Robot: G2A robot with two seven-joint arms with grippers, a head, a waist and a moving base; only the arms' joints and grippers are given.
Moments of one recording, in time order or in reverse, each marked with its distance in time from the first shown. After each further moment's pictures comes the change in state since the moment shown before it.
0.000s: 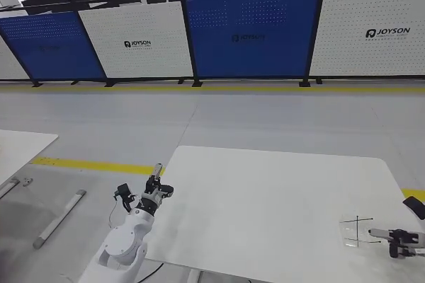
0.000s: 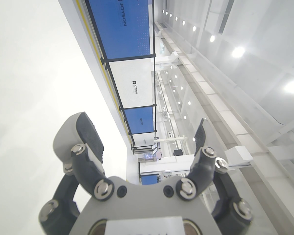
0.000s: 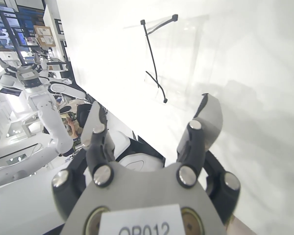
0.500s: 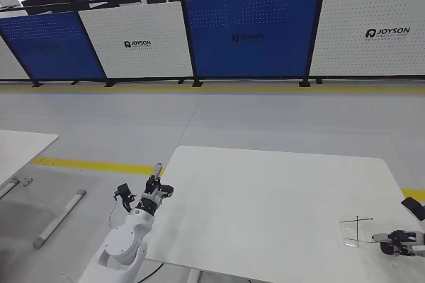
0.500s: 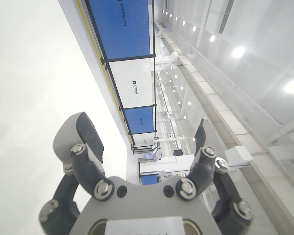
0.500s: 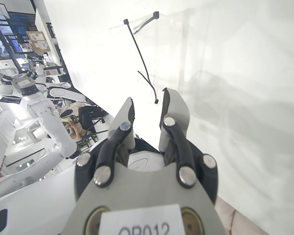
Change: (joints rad) left arm 0.000 0.000 0.000 0.000 0.000 0.000 0.000; right arm 0.057 -0.008 -0.054 0.044 -0.031 0.063 0.014
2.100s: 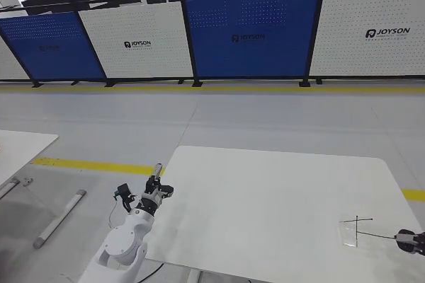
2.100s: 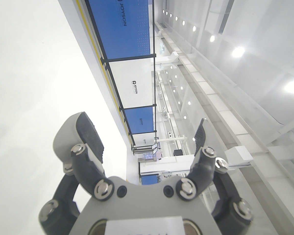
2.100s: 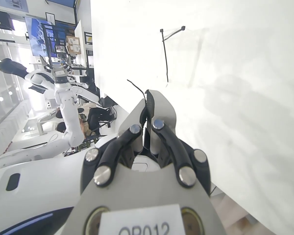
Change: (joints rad) left arm 0.000 0.000 0.000 0.000 0.000 0.000 0.000; right arm -0.195 0.049 0.244 -0.108 0.179 -0.157 -0.023
